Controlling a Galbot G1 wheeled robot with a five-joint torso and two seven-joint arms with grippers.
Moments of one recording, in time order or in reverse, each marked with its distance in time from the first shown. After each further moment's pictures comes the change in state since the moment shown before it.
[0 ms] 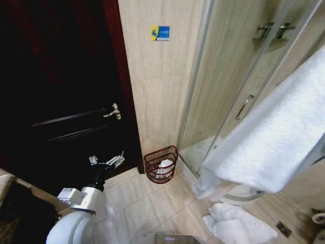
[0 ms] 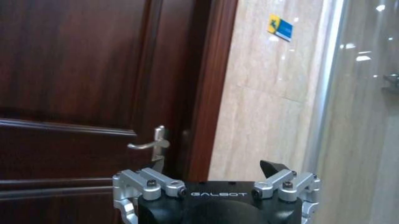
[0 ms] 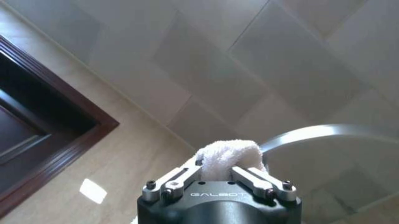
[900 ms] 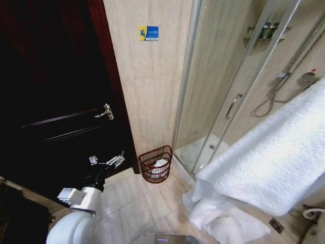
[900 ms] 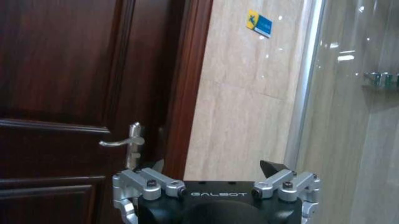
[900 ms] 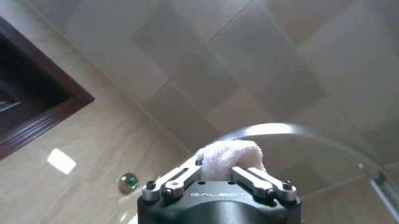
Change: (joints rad) left arm 0.000 0.000 0.000 0.000 0.000 0.000 0.000; right arm -0.263 0.144 0.140 0.187 -0.107 -0.040 0.085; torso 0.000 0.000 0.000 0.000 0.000
